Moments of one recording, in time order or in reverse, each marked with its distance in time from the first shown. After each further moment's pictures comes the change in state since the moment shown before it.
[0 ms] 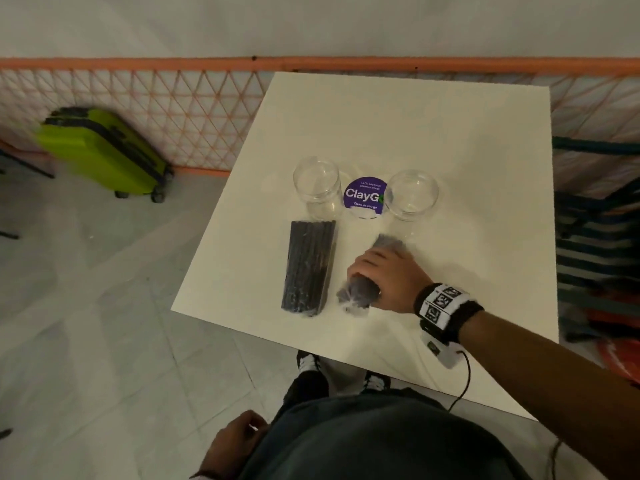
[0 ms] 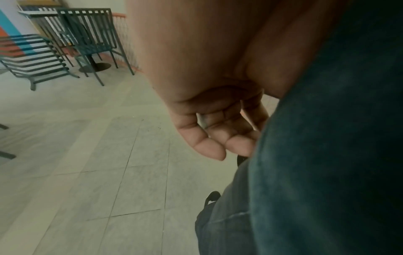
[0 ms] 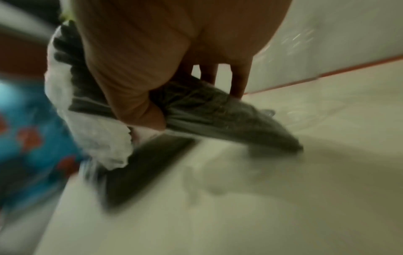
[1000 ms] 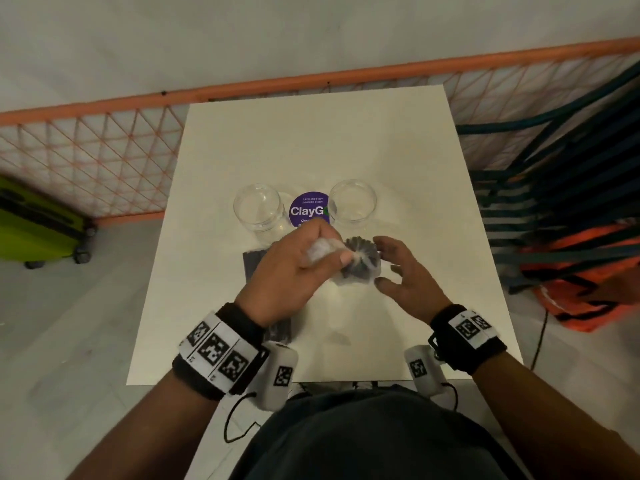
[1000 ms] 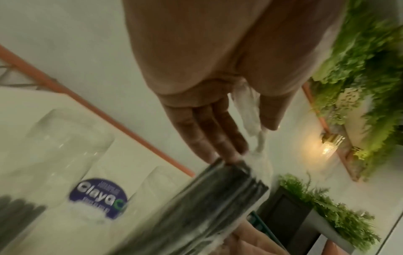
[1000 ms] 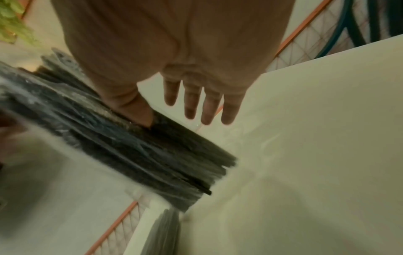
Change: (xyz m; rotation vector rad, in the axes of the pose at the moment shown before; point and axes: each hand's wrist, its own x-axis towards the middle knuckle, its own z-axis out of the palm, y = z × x) left_hand -0.034 0.310 -0.152 -0.200 0.021 1.121; right_hand -0.054 0.030 0.011 0.743 0.466 0.390
